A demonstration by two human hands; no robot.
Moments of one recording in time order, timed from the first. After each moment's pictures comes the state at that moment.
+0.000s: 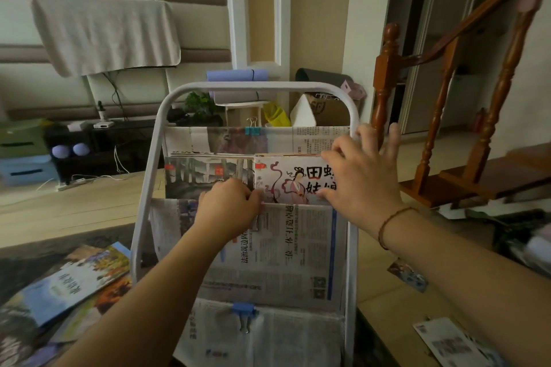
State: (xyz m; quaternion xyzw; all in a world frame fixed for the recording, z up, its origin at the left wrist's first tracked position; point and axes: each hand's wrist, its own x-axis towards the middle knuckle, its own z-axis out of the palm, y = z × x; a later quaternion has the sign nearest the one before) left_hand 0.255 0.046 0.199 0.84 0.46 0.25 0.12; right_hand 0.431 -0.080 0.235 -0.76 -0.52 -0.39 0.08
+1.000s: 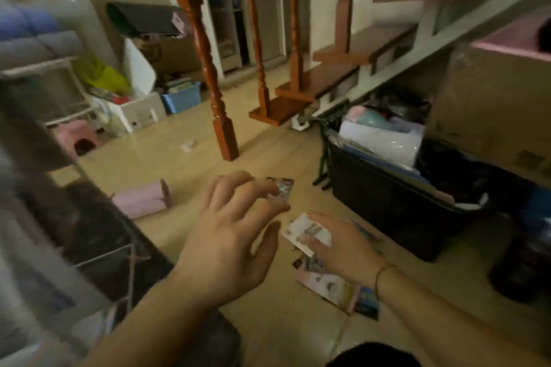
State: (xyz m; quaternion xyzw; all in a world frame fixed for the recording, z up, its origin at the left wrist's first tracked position) left_hand 0.481 -0.172 0.081 0.94 -0.11 0.31 0.04; right_hand 0.638 -0.330 -0.044 -0.87 -0.33 0.11 0.35
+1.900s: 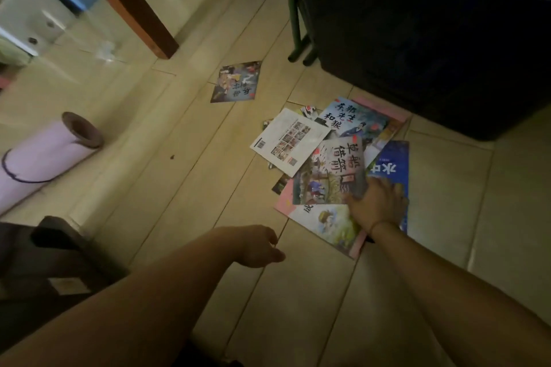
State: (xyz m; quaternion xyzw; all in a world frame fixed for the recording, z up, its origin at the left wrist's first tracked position) left_hand 0.692 -0.152 -0.294 0.83 0.14 -0.53 0.09; right_hand 0.787 -0.340 -0.436 -0.97 0.04 0.13 0.19
